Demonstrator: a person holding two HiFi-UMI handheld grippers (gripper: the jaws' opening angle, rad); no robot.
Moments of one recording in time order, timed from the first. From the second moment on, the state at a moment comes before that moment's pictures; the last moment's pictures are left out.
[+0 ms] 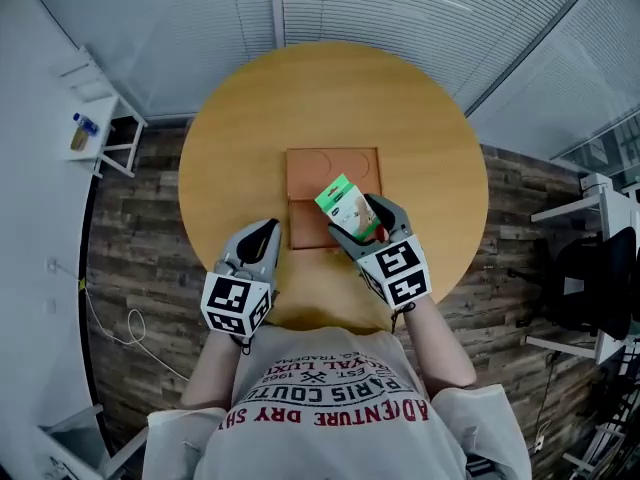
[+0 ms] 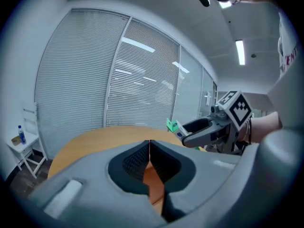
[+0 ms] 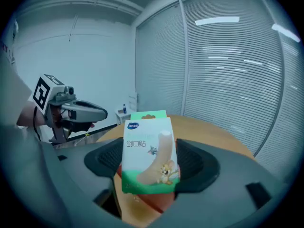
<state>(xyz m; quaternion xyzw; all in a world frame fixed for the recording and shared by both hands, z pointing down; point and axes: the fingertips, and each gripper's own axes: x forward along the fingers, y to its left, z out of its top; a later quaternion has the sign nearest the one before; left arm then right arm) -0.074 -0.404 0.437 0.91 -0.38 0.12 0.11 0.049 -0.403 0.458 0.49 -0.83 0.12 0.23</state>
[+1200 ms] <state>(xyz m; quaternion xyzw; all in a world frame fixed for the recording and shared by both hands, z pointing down) -0.042 -0.409 0.392 0.92 -0.37 0.07 0.08 0.107 -0.390 0.400 0.64 -0.76 0.07 0.10</state>
